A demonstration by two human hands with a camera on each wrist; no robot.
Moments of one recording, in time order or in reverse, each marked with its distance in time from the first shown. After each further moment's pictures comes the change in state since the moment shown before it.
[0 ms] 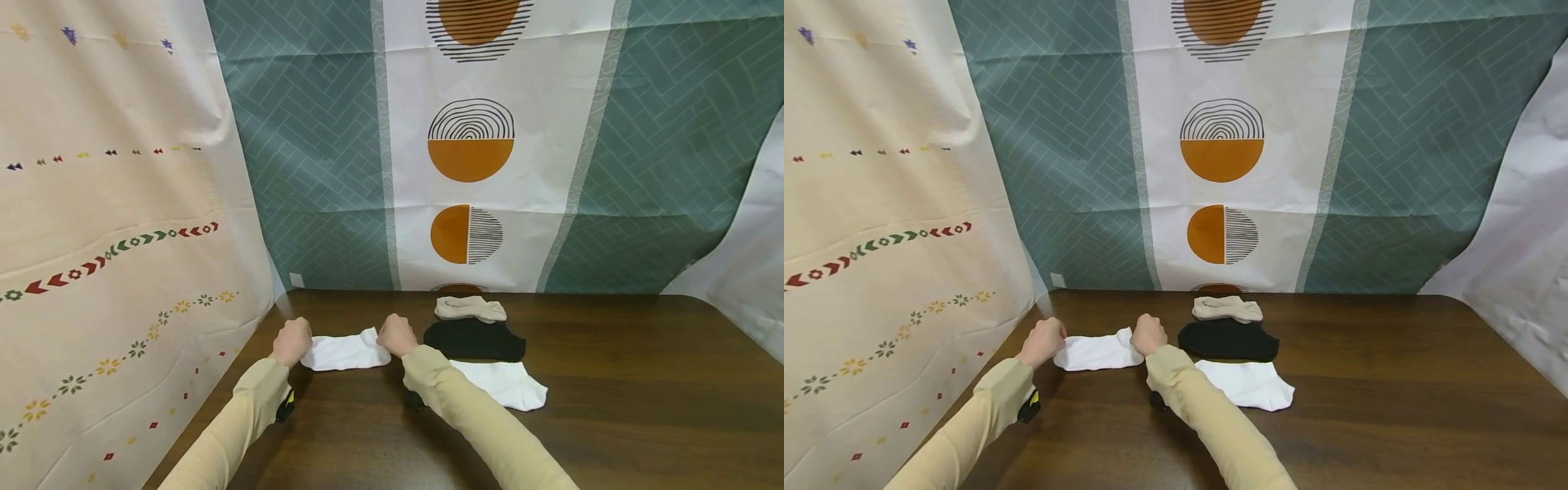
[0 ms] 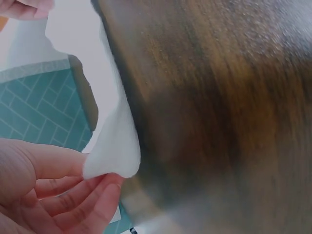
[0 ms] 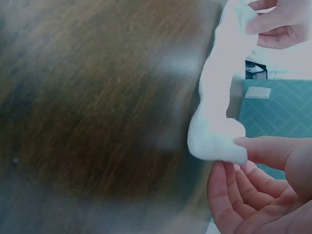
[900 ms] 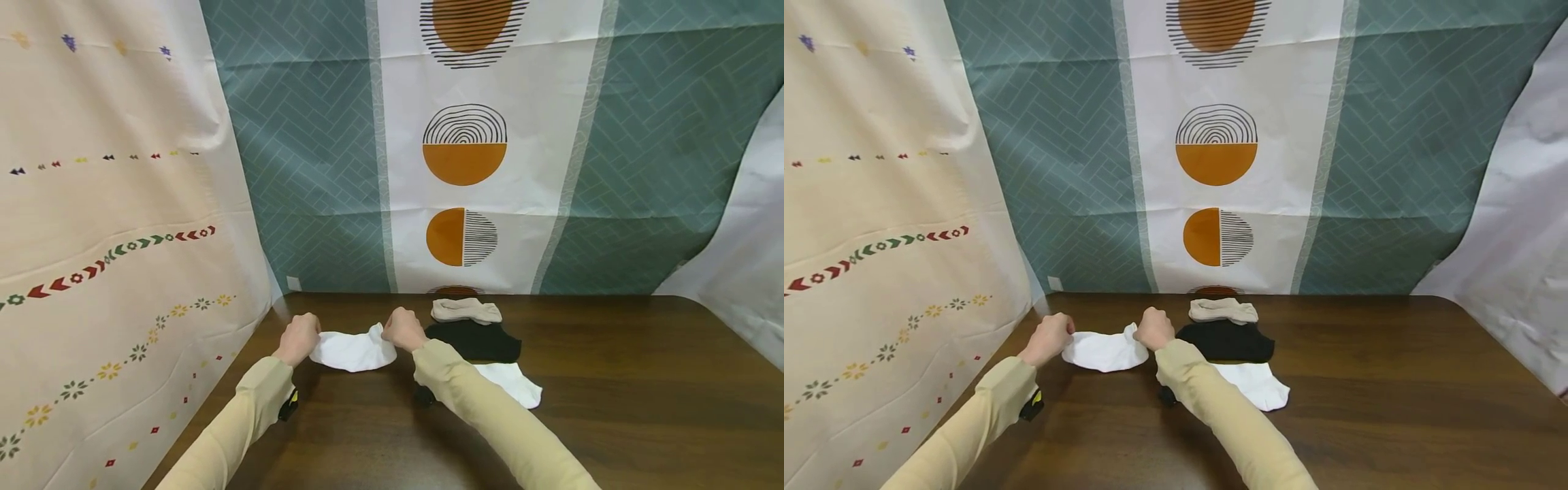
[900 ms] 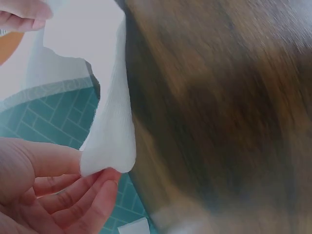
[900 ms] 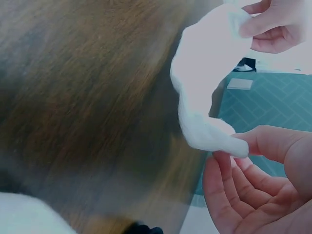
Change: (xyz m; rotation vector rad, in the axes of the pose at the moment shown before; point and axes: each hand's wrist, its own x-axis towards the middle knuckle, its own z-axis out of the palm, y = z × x) left_hand 0.000 0.023 -0.007 0.007 0.013 0.112; right_hand -0.007 -0.004 -0.032 -0.031 -0.022 0.018
